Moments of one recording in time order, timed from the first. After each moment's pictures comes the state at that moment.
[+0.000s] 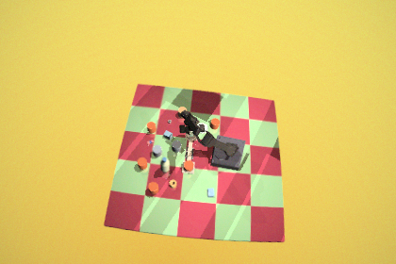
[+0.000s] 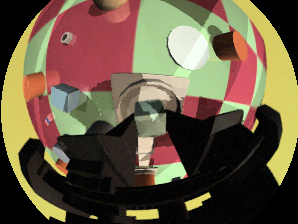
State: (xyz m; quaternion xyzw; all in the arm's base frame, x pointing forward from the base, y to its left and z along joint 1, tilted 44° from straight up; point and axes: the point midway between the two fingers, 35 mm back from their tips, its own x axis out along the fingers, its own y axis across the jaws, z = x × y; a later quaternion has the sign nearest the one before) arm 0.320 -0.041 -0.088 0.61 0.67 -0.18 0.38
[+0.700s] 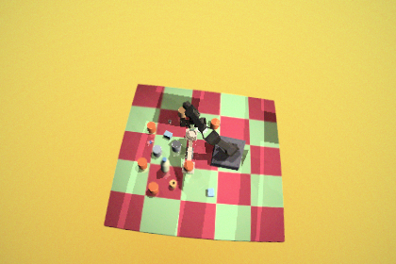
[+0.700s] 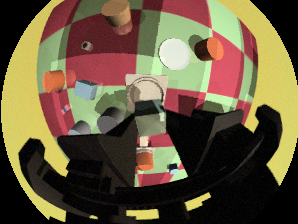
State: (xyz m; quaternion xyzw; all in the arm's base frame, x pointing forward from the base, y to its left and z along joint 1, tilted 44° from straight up) arm 0.319 -0.103 -0.024 0.61 0.67 -0.19 0.37
